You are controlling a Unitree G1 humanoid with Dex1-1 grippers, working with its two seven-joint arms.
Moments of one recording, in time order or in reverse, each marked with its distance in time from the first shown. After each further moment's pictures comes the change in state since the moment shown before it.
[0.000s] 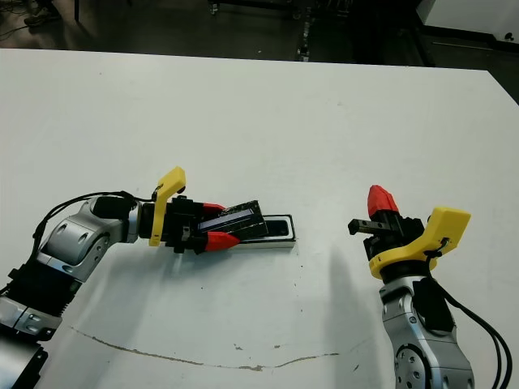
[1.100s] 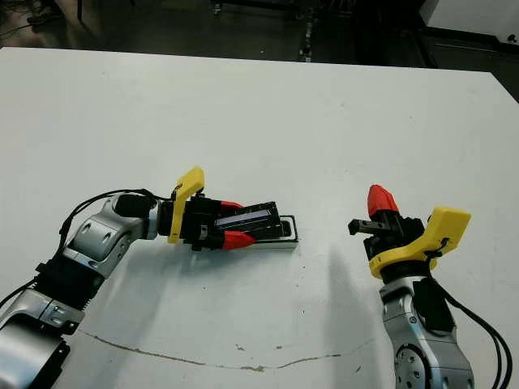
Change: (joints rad) left arm -0.023 -0.109 -0.018 0.064 0.056 -0.088 0.016; right arm 0.000 -0.001 0.000 0.004 -0.001 -0.009 0.006
